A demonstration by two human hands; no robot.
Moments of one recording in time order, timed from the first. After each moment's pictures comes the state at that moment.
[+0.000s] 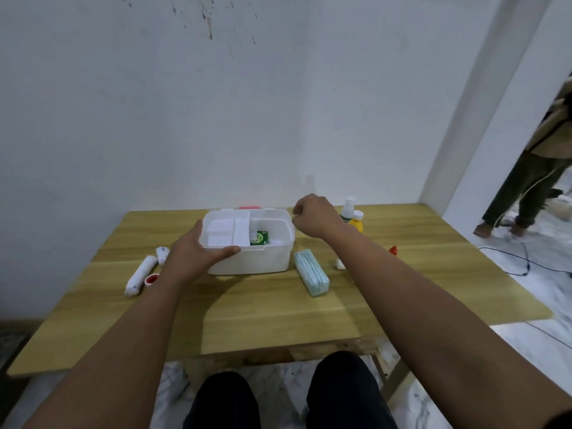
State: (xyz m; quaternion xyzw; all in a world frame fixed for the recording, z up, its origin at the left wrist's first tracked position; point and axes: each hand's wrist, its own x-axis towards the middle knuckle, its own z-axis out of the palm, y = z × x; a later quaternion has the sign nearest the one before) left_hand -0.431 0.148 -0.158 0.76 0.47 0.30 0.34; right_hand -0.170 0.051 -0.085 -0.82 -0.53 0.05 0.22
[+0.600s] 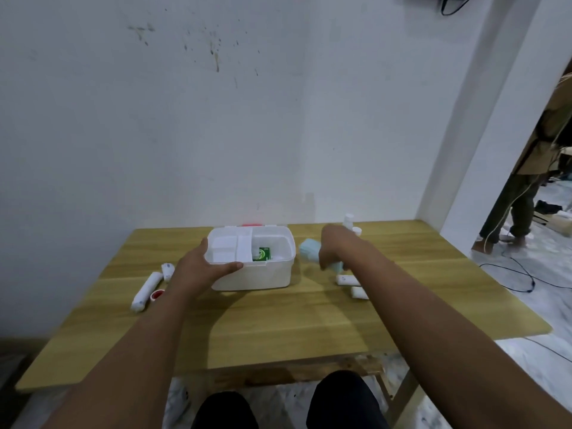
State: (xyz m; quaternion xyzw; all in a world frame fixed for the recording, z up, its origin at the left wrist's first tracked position) left_hand -0.431 0.145 -0.153 0.76 0.47 0.28 0.35; right_hand -0.178 0.002 -0.056 -0.88 -0.47 0.11 -0.01
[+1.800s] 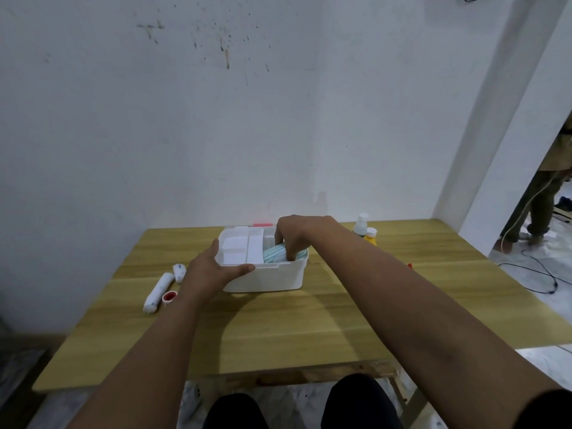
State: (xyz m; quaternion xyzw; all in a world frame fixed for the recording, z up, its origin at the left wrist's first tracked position) left_hand -0.426 0.145 -0.154 0.76 0.50 0.27 0.32; right_hand -0.209 0.101 -0.063 -0.75 -0.66 0.08 -0.08
